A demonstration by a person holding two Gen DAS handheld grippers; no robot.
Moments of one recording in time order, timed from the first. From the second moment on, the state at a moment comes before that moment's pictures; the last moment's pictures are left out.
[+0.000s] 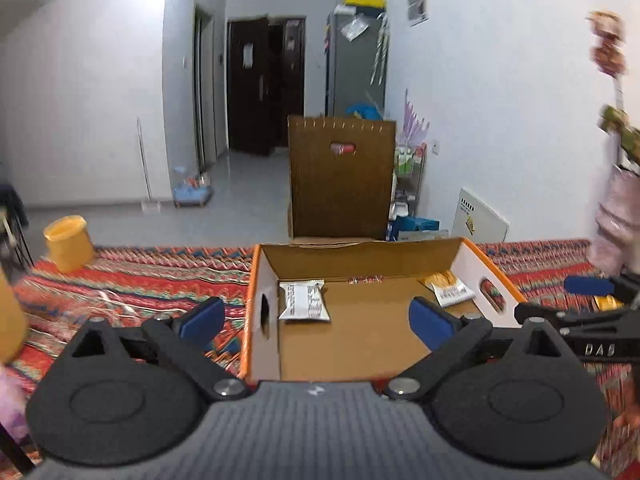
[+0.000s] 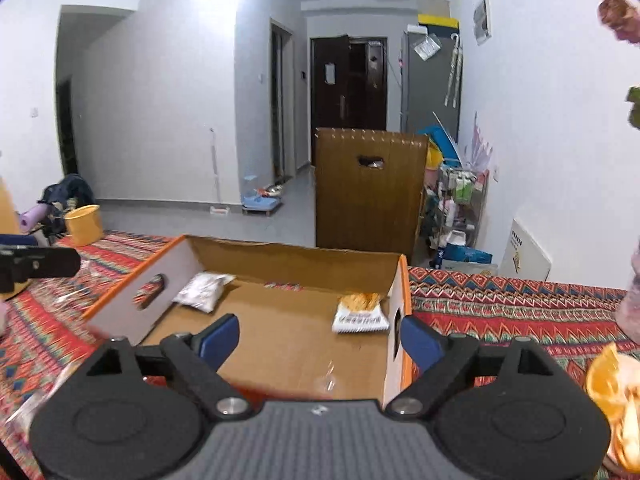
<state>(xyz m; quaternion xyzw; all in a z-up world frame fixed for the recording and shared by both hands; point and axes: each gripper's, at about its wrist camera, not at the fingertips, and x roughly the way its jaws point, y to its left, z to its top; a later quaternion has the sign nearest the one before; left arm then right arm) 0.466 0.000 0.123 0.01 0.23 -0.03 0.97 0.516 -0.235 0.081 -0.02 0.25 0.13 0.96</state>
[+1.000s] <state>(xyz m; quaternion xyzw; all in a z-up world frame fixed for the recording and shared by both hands) 0.115 0.006 0.052 -0.03 0.18 -0.03 0.98 0.157 -0.257 0.038 0.02 0.21 0.16 0.97</state>
